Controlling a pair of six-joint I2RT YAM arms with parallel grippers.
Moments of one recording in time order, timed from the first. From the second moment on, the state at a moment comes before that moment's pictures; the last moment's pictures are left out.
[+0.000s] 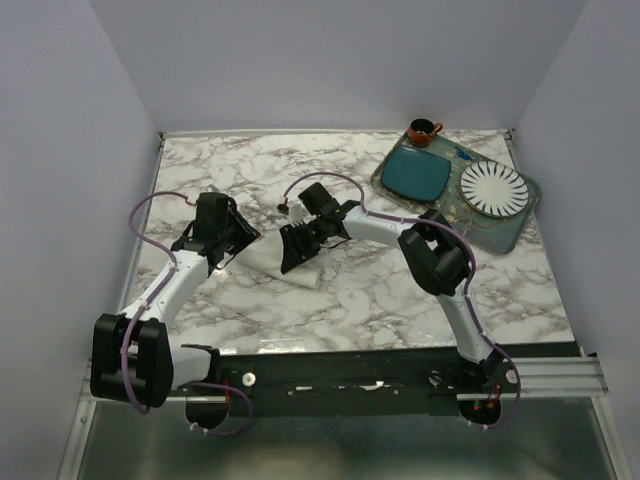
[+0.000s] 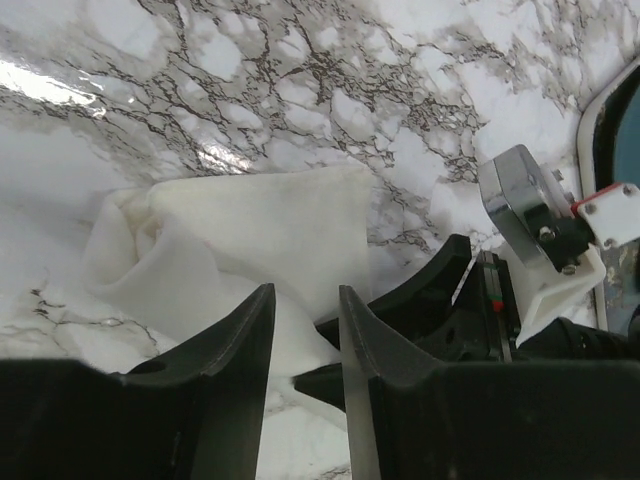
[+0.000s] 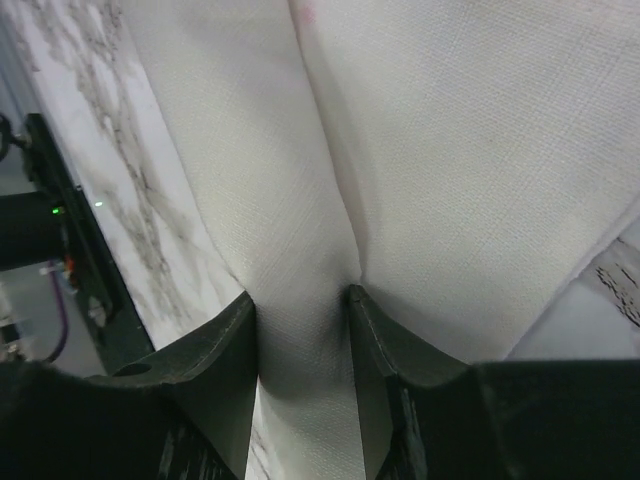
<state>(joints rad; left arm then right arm) -0.16 1.23 0.76 -0.27 0.05 -0.80 0.80 2.25 1.63 -0.34 -0.65 0.23</state>
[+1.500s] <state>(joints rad) -0.16 1.49 0.70 -0.07 0.13 -0.87 1.08 2.04 1.52 -0.40 0.06 -0.11</state>
